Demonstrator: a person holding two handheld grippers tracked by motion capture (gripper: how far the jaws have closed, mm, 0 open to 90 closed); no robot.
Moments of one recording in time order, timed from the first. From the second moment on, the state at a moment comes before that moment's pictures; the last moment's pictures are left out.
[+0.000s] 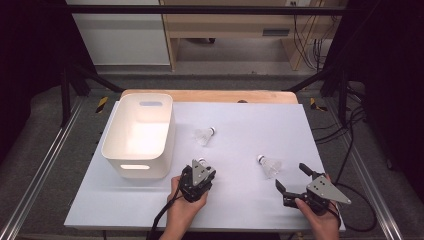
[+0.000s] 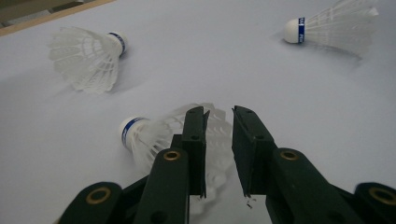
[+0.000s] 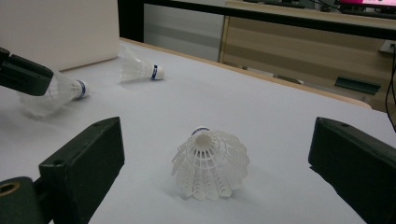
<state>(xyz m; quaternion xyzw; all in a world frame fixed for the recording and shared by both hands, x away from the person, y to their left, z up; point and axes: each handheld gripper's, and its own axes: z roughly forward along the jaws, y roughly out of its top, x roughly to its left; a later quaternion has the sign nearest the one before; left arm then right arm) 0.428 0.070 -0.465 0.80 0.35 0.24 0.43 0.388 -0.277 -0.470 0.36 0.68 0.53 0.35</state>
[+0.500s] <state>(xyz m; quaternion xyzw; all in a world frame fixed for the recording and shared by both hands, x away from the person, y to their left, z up) 0.425 0.056 -0.457 0.79 0.34 0.22 0.46 0.388 -0.278 -0.469 0.36 0.68 0.53 0.35</state>
